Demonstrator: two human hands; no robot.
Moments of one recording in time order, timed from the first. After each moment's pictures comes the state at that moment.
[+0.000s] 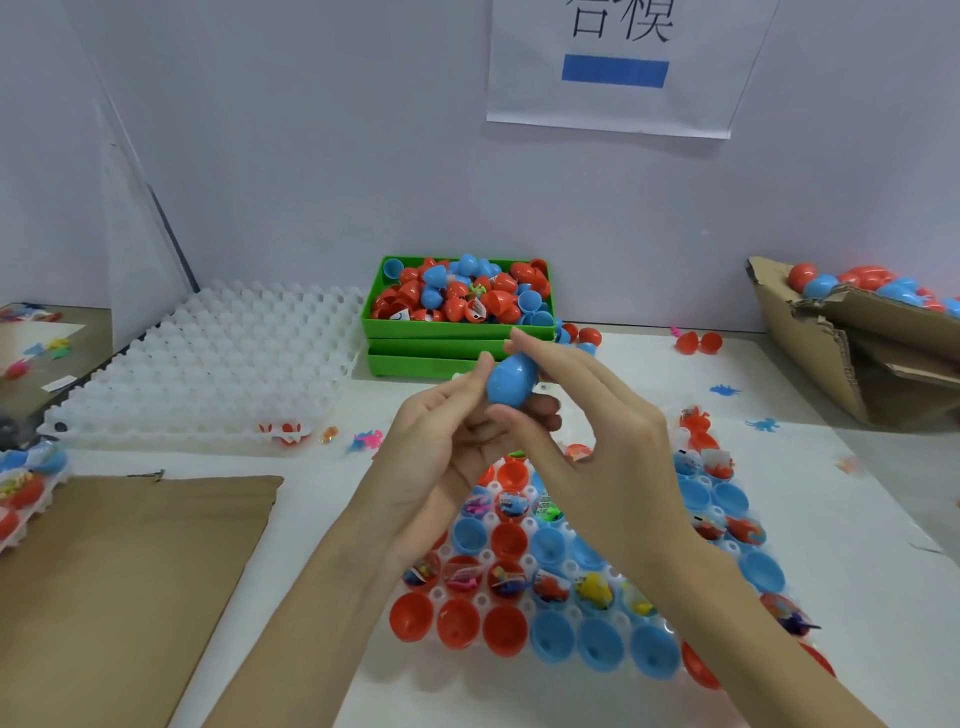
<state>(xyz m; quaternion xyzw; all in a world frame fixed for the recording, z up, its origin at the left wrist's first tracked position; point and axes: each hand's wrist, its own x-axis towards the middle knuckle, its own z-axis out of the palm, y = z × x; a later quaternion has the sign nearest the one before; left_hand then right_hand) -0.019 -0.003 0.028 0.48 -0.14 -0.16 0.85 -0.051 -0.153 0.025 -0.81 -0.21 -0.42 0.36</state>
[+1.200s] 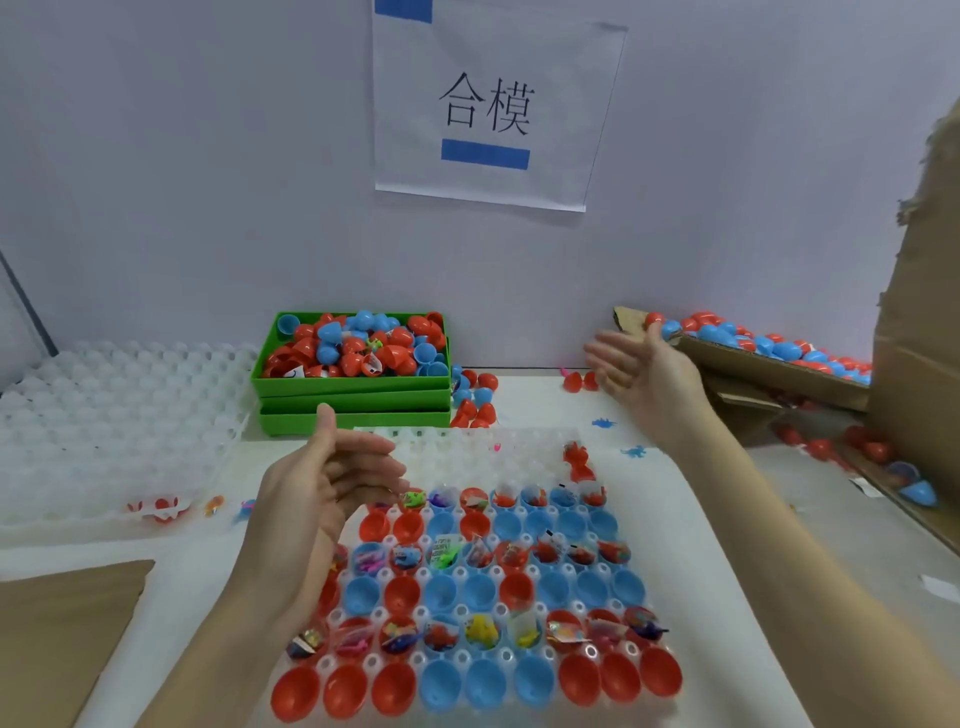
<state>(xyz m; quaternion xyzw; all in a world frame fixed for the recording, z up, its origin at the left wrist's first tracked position) -0.016 -0.004 0.024 0.55 -0.10 -0.03 0.83 0.008 -0.336 0.064 -0.58 0.15 -0.18 0.78</state>
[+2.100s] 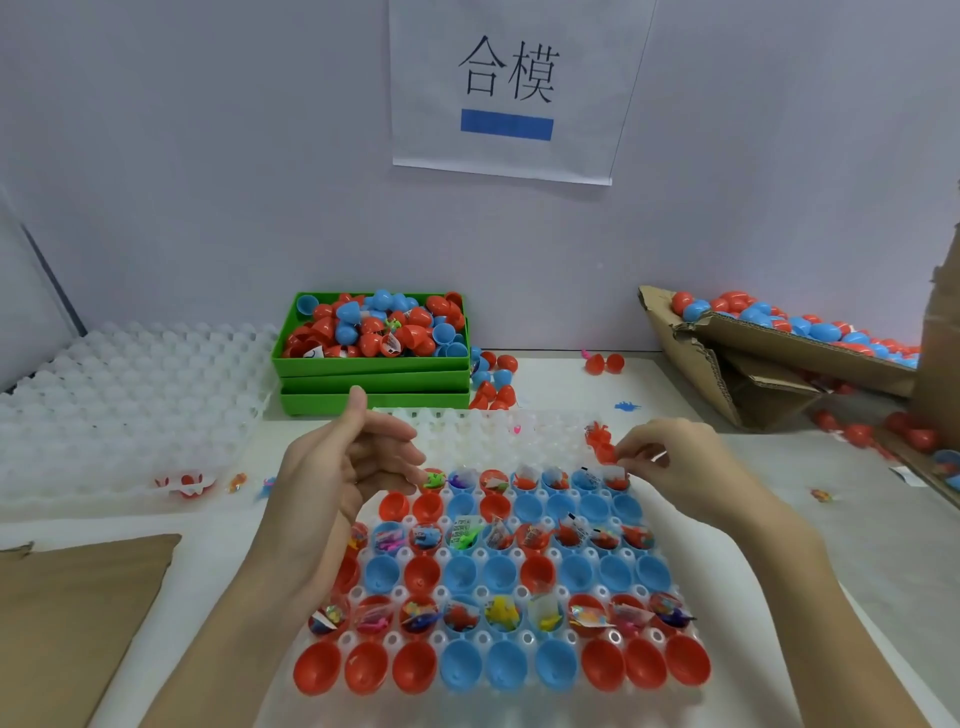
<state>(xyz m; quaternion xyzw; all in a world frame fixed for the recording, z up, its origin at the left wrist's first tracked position) -0.017 -0.001 0.025 0.59 -0.11 -0.05 0.80 -0.053 -0.329 0.016 -0.98 0.09 -0.07 0.19</state>
